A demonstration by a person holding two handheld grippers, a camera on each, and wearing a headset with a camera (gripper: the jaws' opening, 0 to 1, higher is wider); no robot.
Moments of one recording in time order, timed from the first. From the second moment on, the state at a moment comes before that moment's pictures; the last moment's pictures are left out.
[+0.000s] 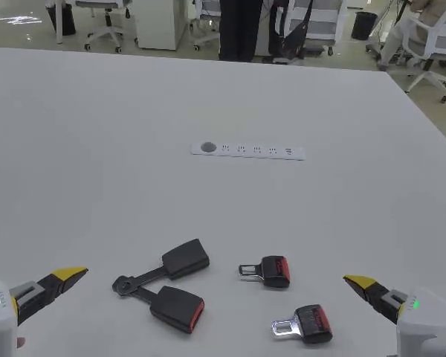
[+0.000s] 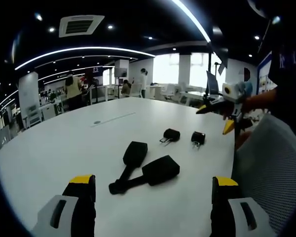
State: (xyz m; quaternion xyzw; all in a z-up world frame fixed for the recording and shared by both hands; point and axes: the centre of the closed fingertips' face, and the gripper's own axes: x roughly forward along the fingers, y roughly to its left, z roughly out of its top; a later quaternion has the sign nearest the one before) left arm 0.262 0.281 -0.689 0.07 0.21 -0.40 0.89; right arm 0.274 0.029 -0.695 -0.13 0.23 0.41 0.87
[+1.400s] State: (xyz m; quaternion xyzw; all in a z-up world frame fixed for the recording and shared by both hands) left arm 0.269 0.280 -0.689 0.09 0.21 -0.41 0.88; right arm 0.277 0.025 -0.694 -0.14 0.24 0.41 0.87
